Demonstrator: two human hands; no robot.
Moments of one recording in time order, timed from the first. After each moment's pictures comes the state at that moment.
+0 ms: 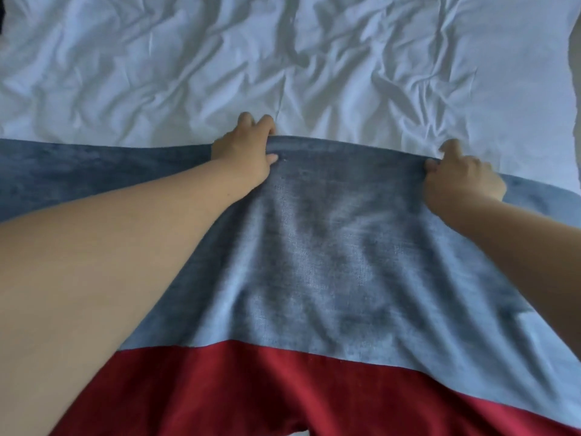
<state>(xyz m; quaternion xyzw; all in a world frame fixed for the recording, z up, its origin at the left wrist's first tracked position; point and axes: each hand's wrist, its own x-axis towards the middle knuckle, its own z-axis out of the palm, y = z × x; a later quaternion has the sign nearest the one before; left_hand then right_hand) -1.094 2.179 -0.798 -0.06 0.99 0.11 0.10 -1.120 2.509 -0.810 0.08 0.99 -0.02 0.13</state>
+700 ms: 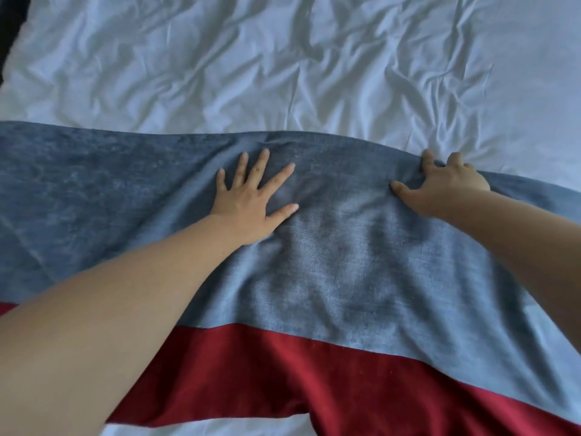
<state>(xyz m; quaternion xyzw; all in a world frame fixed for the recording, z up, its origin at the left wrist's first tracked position) -1.001 2.172 -0.842 -0.01 0.98 0.04 0.21 -1.115 2.498 -0.815 -0.01 0.96 0.07 0.28</state>
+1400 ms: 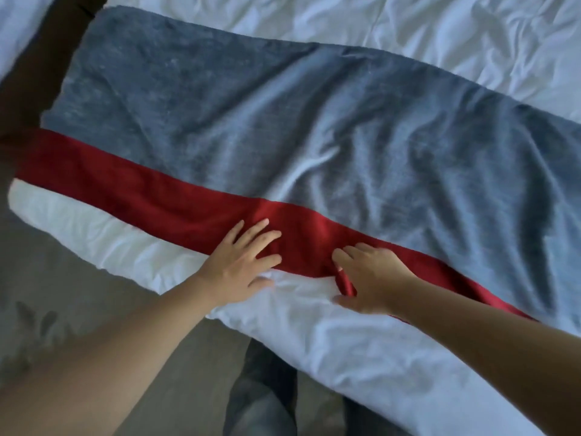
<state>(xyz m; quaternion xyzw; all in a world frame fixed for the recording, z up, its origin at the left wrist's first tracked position) -0.676 2.183 -0.801 0.14 0.97 0.03 0.18 -0.815 2.450 -0.793 -0.52 0.80 -0.03 0.30</state>
